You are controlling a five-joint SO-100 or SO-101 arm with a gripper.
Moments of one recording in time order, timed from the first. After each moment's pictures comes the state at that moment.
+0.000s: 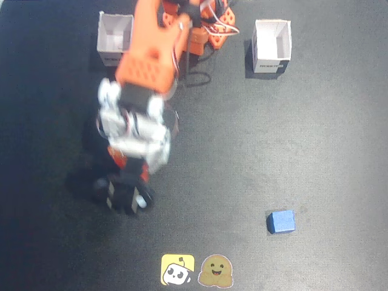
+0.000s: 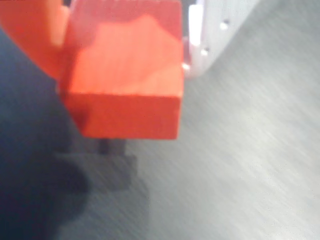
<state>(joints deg) 14.9 91.0 97.6 70.1 82.0</state>
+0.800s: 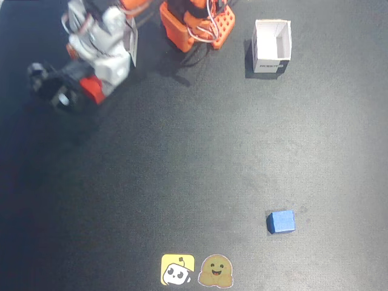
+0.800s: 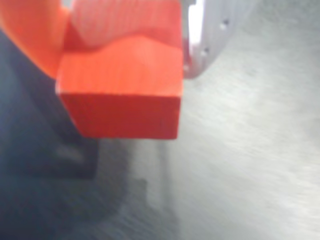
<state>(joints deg) 44.5 122.1 124.6 73.7 82.1</state>
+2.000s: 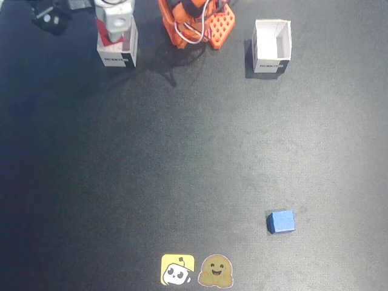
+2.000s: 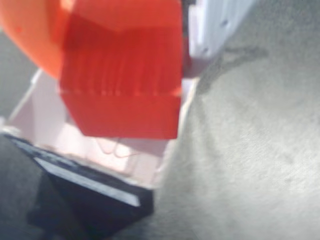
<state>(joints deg) 66.3 142.0 136.6 86.7 91.9</state>
